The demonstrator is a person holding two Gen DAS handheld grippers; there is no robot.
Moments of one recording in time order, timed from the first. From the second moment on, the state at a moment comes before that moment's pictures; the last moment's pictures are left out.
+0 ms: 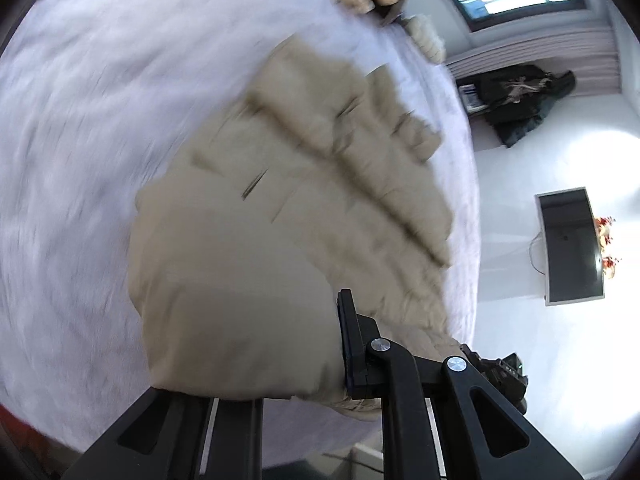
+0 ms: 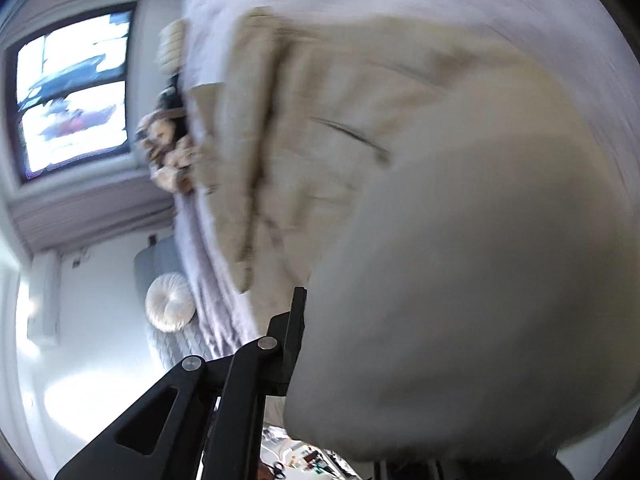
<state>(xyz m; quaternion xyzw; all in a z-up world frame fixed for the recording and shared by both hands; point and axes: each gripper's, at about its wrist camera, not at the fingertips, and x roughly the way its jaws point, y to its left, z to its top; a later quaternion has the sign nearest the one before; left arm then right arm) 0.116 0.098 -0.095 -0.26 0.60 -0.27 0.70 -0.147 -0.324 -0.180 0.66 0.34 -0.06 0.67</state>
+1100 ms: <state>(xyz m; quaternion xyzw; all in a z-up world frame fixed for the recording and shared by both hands) 0.353 -0.021 -0.095 -0.12 0.55 -0.20 0.80 0.143 -0.443 -0.146 0.51 0.43 -0.06 0.75</state>
